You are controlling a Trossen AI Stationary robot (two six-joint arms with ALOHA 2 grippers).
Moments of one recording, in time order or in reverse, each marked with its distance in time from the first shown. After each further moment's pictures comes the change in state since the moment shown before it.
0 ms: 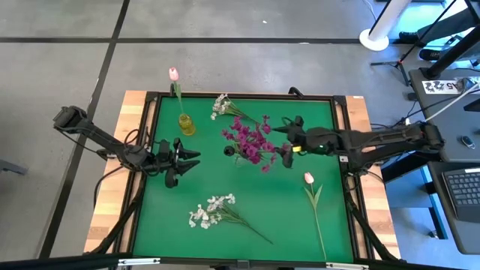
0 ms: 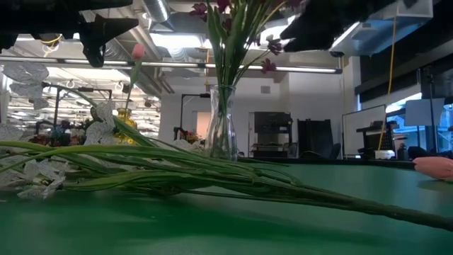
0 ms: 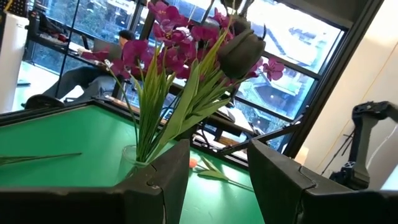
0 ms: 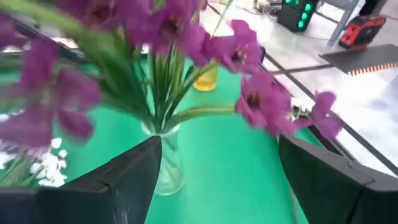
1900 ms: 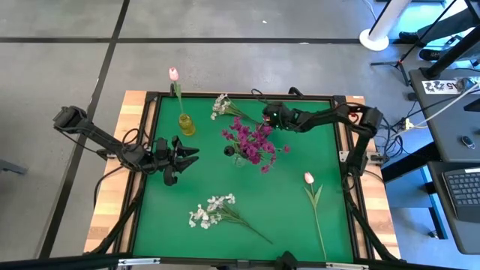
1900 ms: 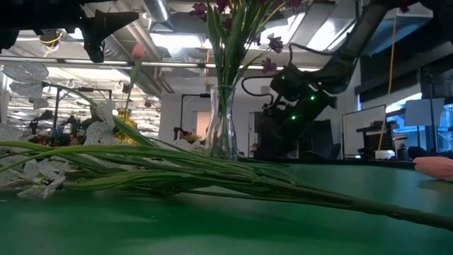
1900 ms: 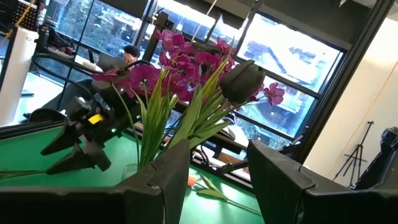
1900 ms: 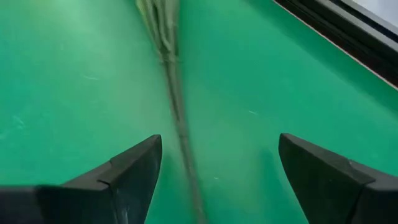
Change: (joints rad) left arm 0.002 0.000 0.000 0.077 -0.034 0.015; right arm -0.557 0.756 0.074 0.308 -0.246 0.056
